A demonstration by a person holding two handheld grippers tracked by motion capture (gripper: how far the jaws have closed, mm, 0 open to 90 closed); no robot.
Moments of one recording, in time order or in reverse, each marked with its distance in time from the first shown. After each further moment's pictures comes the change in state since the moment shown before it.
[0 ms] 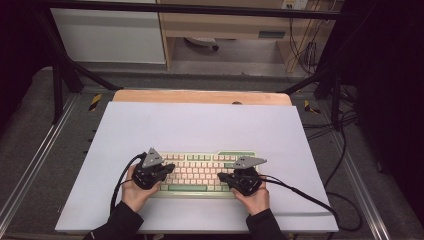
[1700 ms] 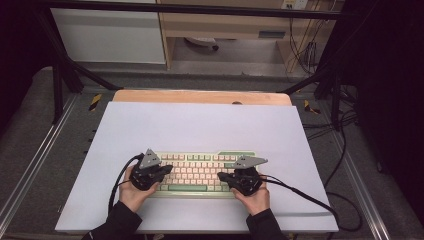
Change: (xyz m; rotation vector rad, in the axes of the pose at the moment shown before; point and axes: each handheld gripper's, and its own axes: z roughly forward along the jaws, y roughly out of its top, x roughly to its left) left arm 0.003 -0.006 -0.008 -0.004 -0.003 0.003; right arm 0.001 0.002 -0.002 -0.016 0.007 0.007
